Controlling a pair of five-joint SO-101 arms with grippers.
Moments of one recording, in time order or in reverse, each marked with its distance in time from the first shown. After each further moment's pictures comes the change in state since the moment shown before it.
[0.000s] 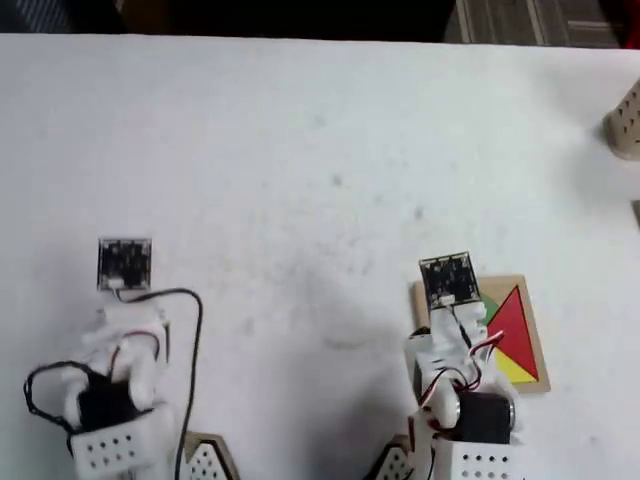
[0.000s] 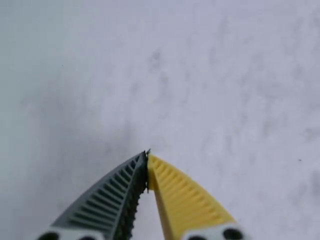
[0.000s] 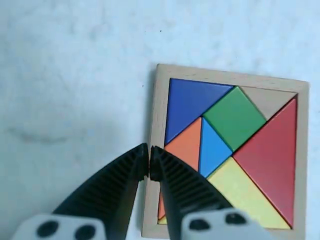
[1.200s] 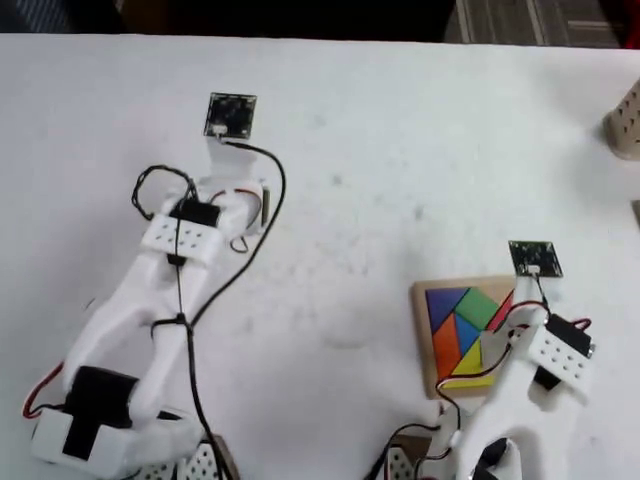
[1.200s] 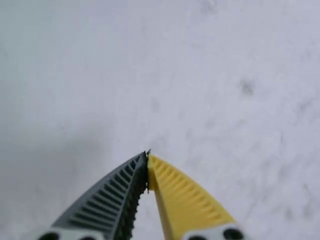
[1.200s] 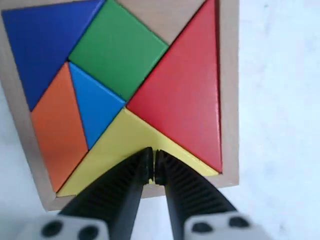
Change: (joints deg) left arm 29.2 89.8 -56.0 -30.5 21.5; right arm 35.3 60.7 -16.5 -20.2 21.8
